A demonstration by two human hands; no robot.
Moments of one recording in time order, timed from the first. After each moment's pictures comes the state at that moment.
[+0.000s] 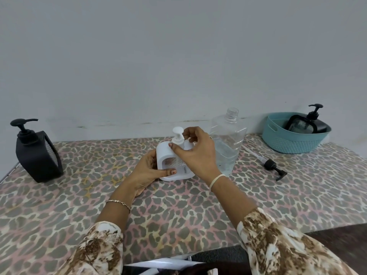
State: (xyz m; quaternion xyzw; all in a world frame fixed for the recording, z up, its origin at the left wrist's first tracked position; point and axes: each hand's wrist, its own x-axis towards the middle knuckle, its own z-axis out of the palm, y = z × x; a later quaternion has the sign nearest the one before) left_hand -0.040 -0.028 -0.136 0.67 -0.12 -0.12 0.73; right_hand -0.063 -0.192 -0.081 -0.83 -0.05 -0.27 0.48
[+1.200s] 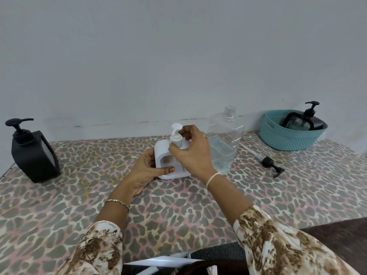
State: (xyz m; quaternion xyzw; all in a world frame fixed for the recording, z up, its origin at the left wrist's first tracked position) left_hand -0.037 -0.026 -0.142 0.67 -0.11 -0.11 0.72; right_hand -0.065 -0.186 -0.081 -0.83 -0.05 -0.26 0.50
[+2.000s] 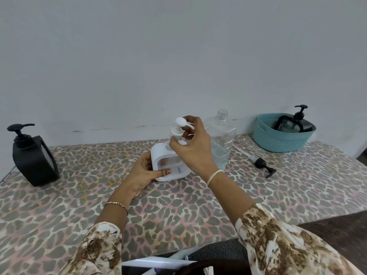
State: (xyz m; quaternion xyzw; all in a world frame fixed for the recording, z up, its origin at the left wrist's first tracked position) left_hand -0.044 -0.029 -0.140 0.69 -0.09 -0.08 0.71; right_hand -0.082 -0.191 -0.053 -0.77 -0.09 -0.29 0.56
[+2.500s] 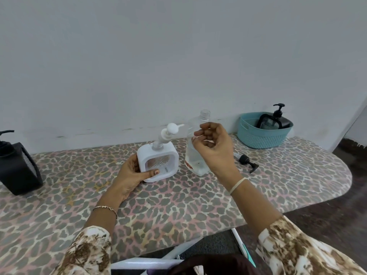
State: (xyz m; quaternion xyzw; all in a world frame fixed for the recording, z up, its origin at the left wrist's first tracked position) left_hand -0.048 -0.032 -0.141 0.69 -0.09 -0.05 0.71; right_hand -0.116 -0.259 -0.053 -0.70 -0.03 -0.29 0.65
